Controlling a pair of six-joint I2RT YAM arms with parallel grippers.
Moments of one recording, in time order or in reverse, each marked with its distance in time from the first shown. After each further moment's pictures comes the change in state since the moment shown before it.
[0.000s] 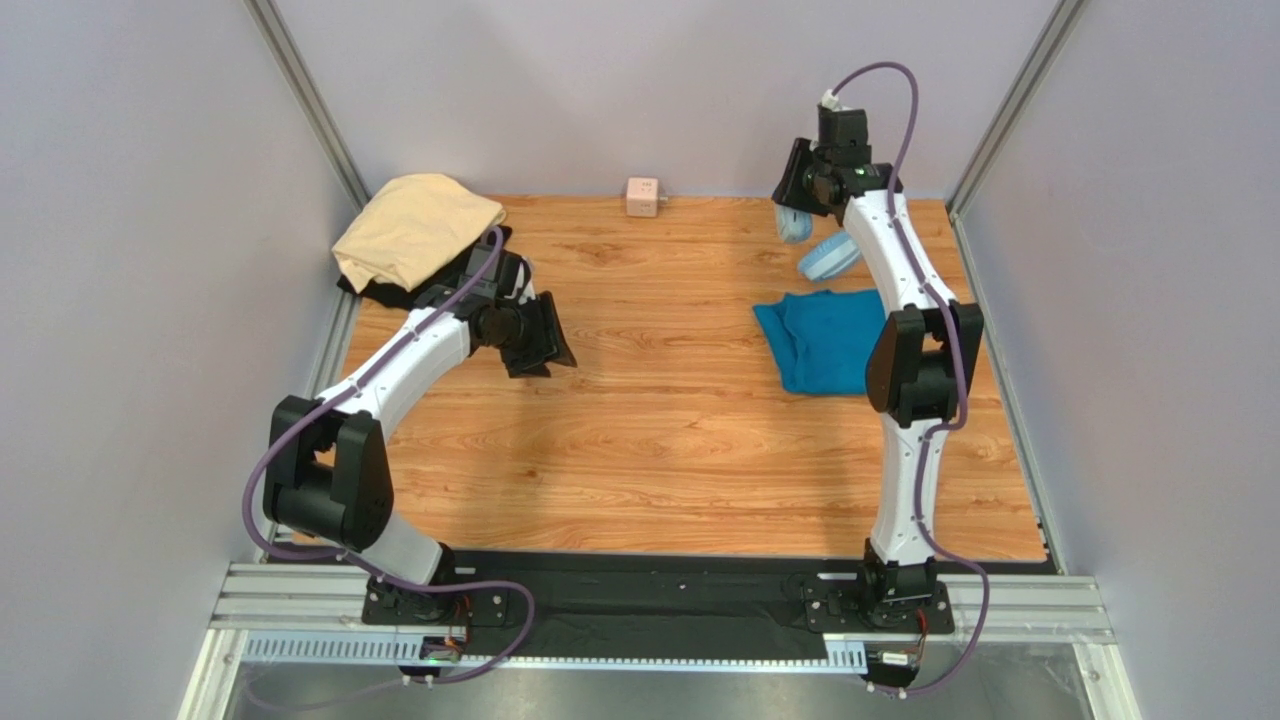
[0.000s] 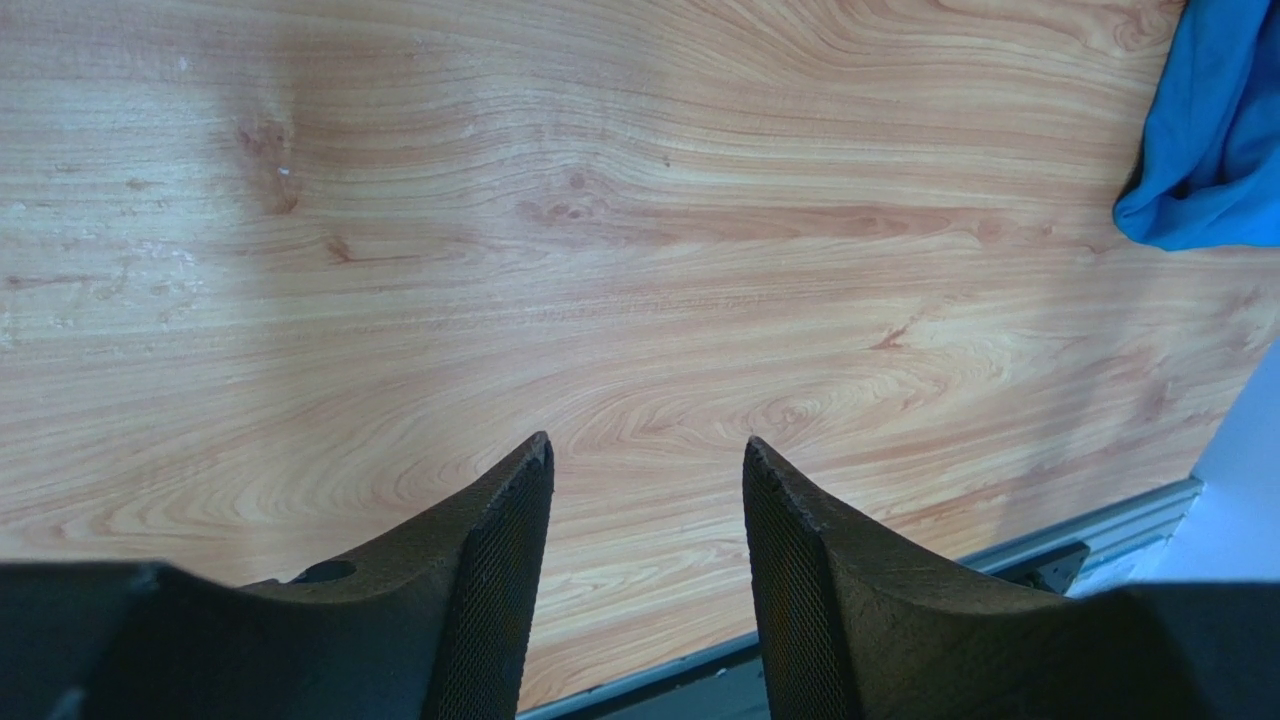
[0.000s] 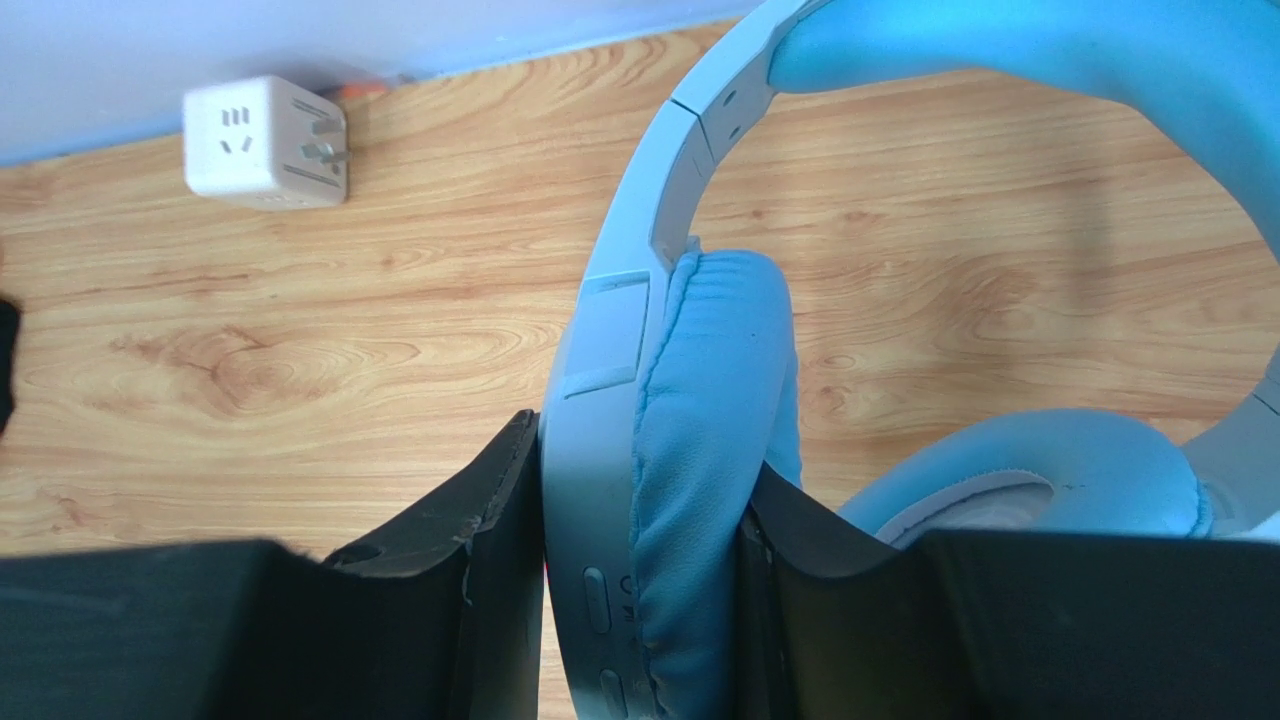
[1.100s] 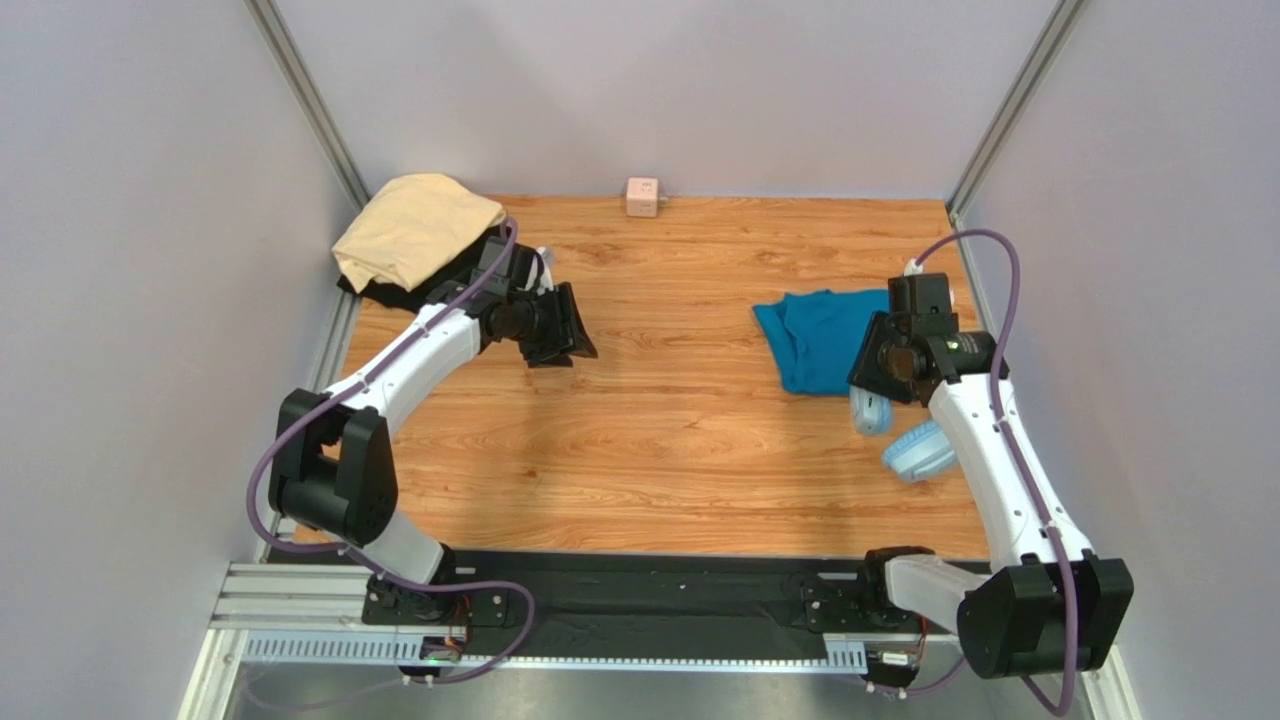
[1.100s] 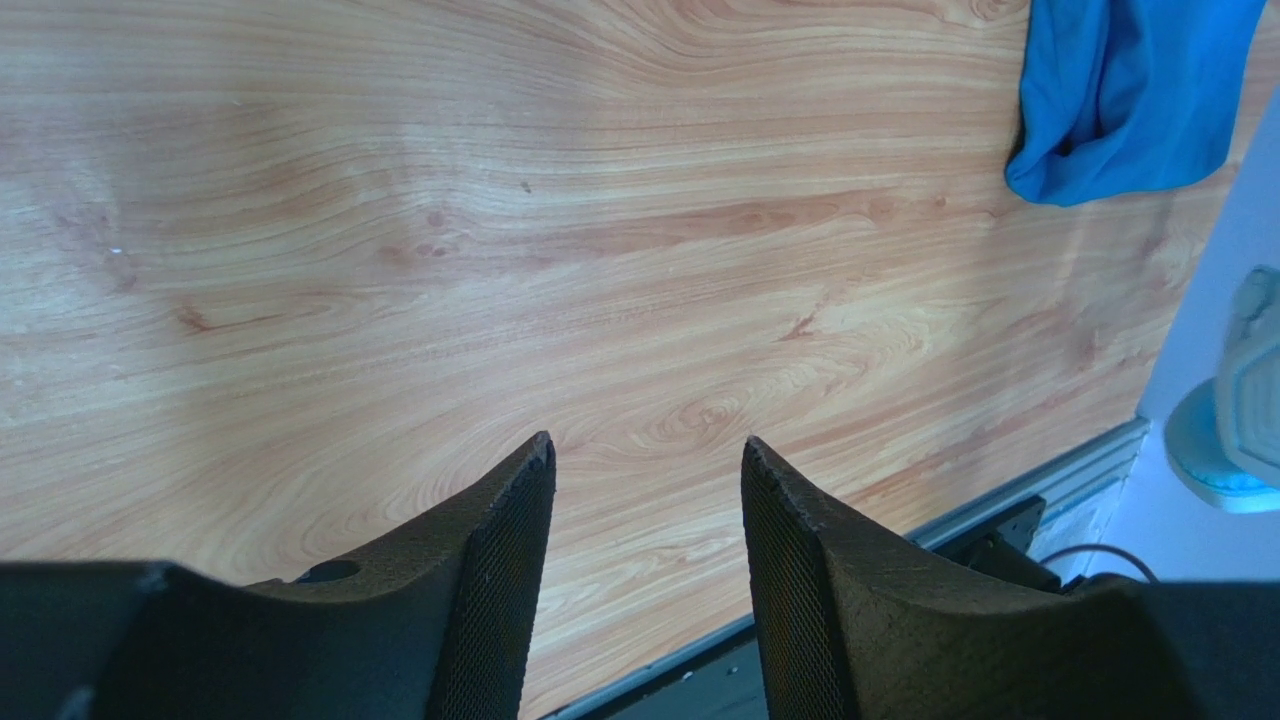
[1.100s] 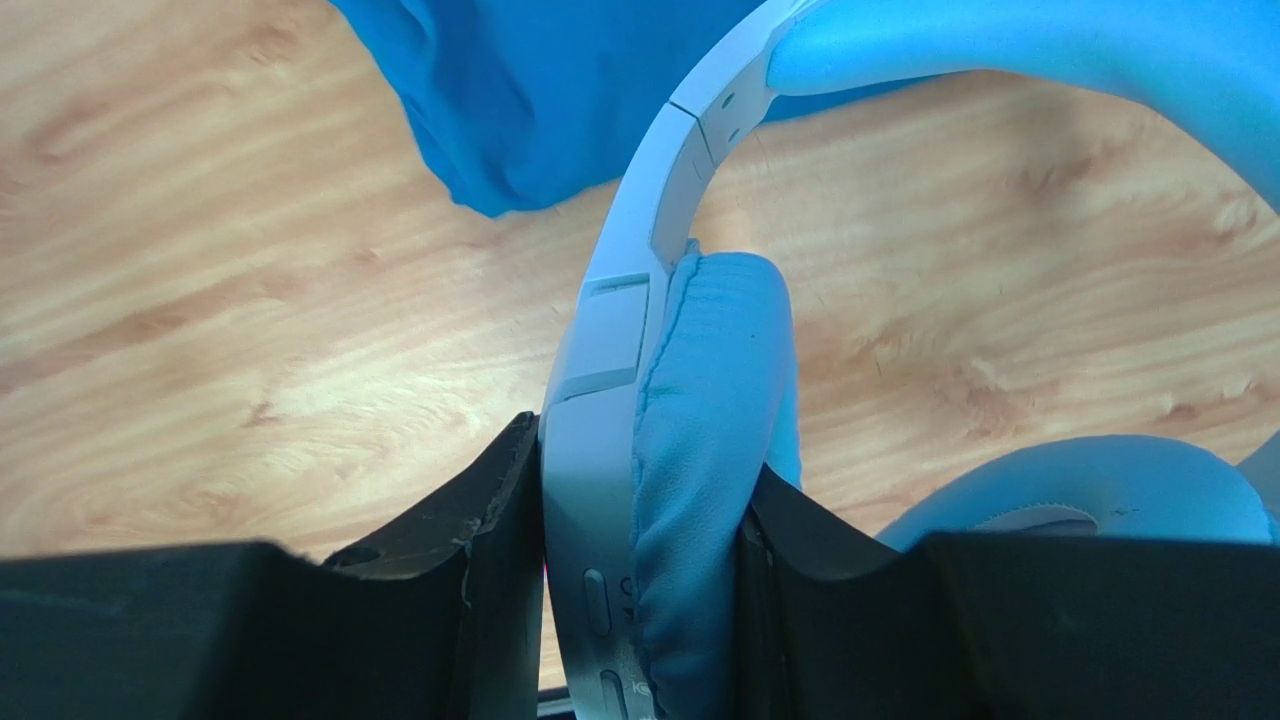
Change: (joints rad) left arm -0.040 0.021 0.032 0.069 0.076 -0.001; right arm -0.034 -1.077 -1.090 -0.295 0.147 0.075
